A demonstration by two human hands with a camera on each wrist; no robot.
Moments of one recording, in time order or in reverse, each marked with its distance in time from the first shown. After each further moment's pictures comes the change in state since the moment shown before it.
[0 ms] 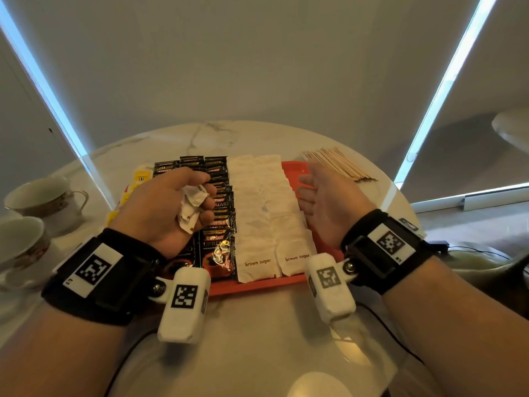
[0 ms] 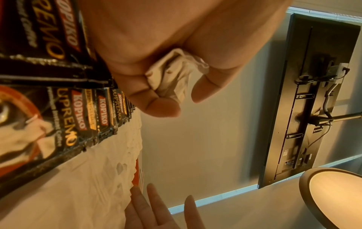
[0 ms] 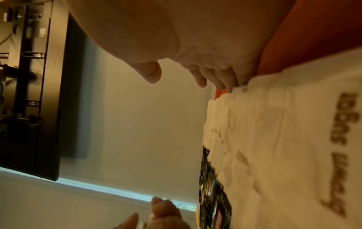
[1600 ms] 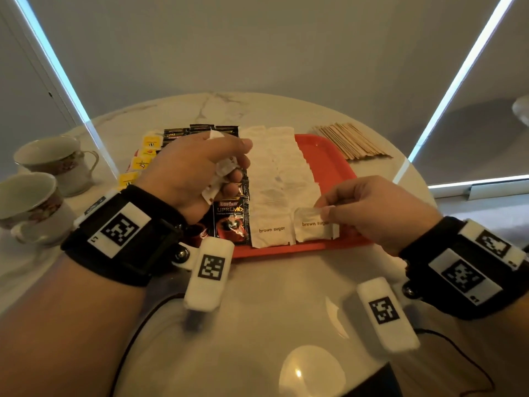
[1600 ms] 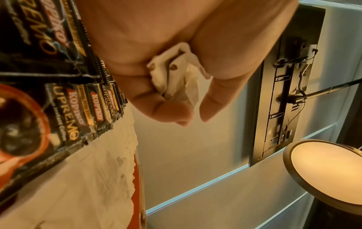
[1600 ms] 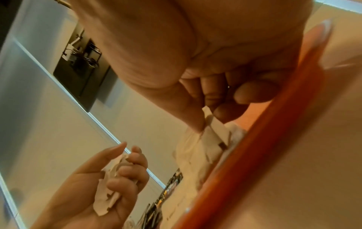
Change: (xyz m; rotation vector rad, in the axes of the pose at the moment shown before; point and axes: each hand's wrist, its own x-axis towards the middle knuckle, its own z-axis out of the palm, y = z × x) left_hand -0.016 -0.005 0.009 0.208 -0.103 0.074; right_hand -0.056 0.017 -0.028 -0.918 -0.009 -0.160
